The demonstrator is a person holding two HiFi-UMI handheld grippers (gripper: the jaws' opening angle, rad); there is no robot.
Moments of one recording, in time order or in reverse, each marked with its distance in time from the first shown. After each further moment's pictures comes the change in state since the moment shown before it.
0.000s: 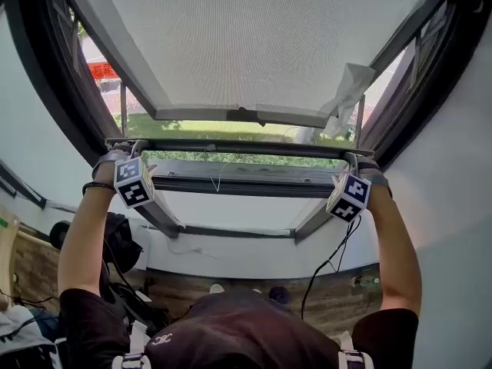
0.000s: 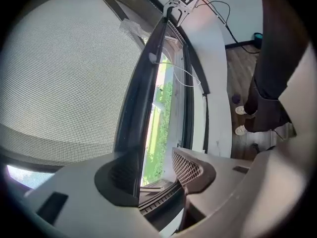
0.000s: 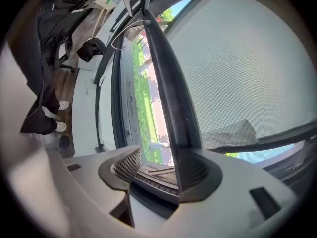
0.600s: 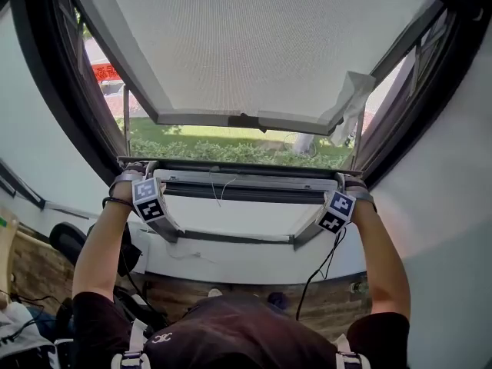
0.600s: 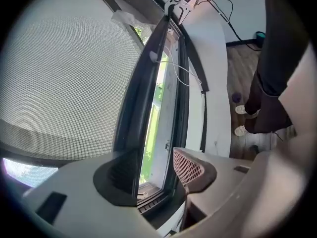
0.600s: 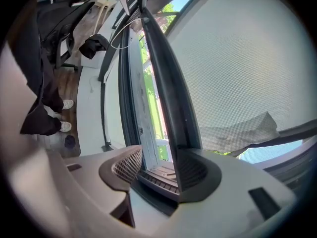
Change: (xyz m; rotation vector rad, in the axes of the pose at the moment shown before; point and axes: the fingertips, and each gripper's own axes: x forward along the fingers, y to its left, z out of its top) left arm 0.060 -0.058 -0.010 -0.012 0.016 -0.028; right arm 0.041 0.057 -0.008 0.003 0.047 0.072
